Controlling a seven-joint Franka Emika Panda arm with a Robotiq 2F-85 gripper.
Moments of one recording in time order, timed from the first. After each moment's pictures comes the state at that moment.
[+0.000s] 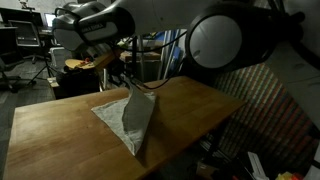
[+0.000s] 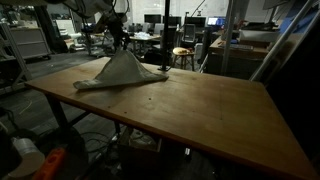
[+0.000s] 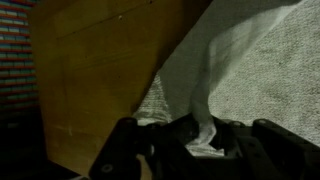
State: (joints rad) arm 0.41 0.90 -0.06 -0.87 -0.47 1.34 0.50
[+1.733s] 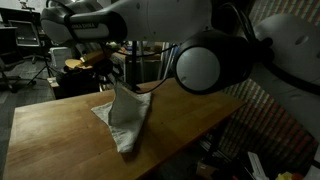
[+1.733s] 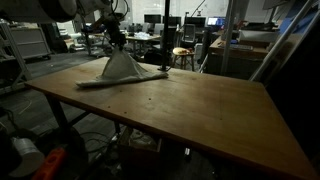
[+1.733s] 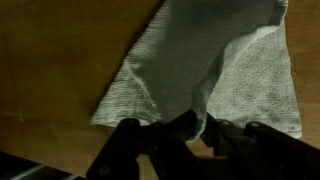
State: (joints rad) arm 0.41 1.03 -0.03 -0.61 -0.37 1.36 0.45
